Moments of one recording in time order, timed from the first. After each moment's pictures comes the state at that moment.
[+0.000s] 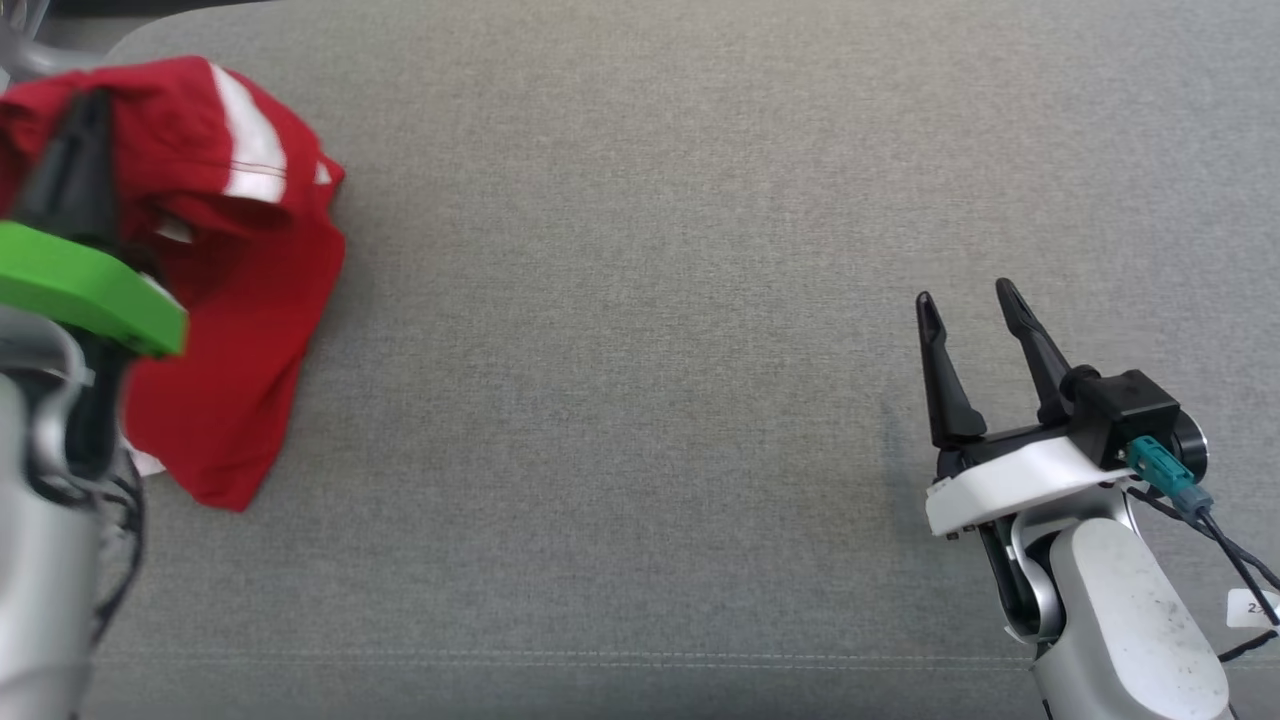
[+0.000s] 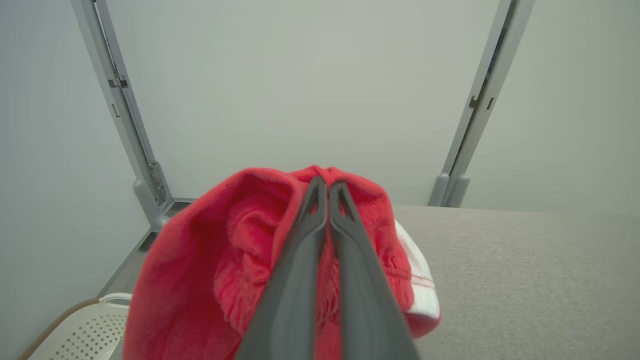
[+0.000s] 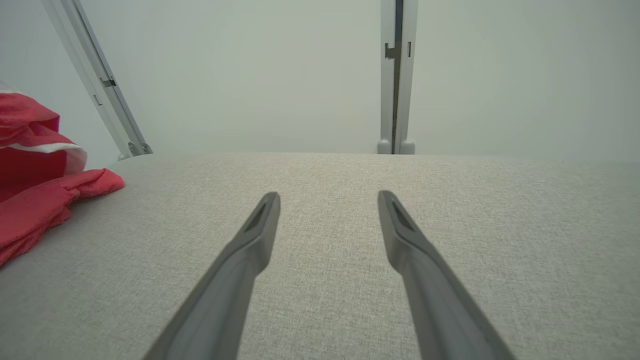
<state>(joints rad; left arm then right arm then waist) -0.65 0.46 -0.17 0.32 -0.64 -0.08 0.06 -0.29 -0.08 0.10 0.23 0.16 0.13 -0.26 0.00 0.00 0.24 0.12</state>
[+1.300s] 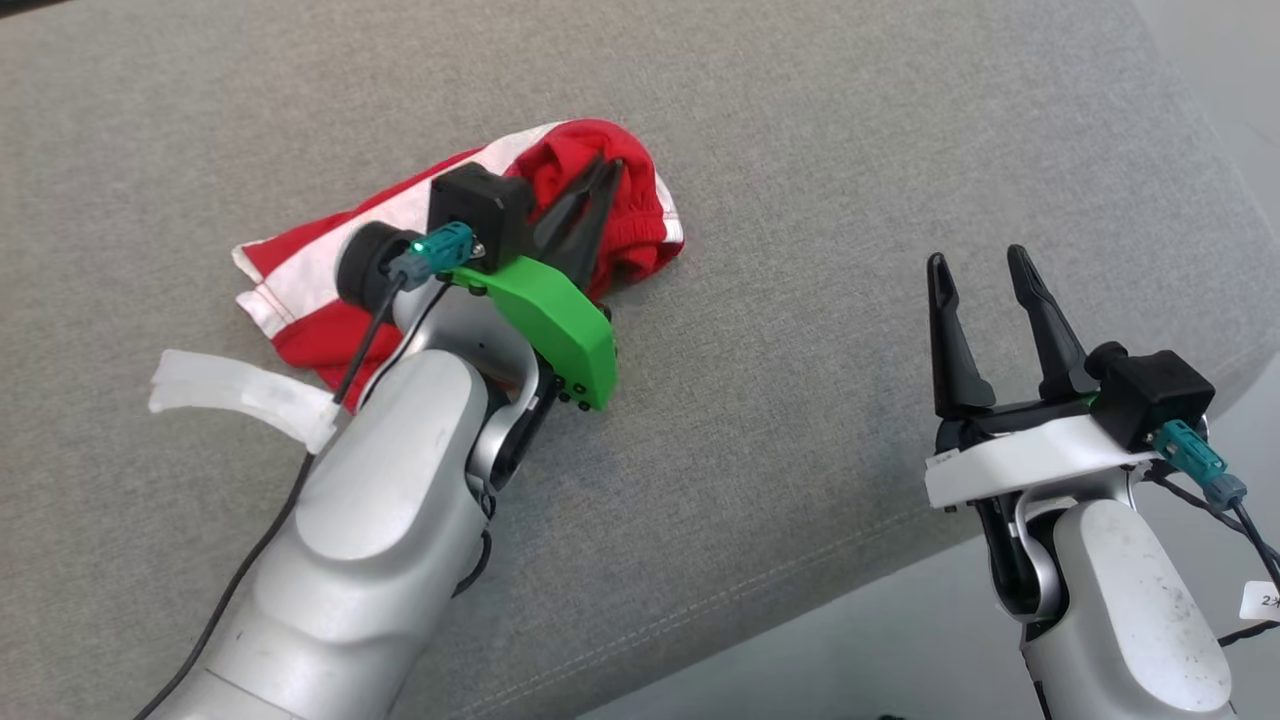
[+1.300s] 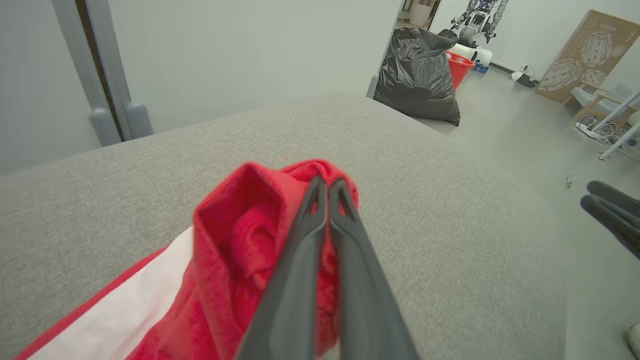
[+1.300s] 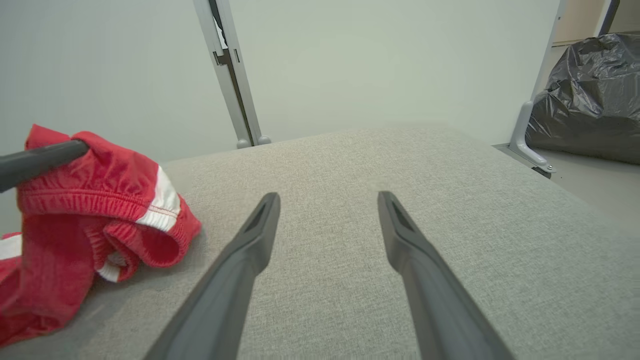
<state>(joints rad) -0.75 0.08 -0.57 0.45 -0.48 -0.07 0.00 -0.30 -0.05 0.08 0.17 0.24 0.13 -0.26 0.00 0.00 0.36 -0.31</state>
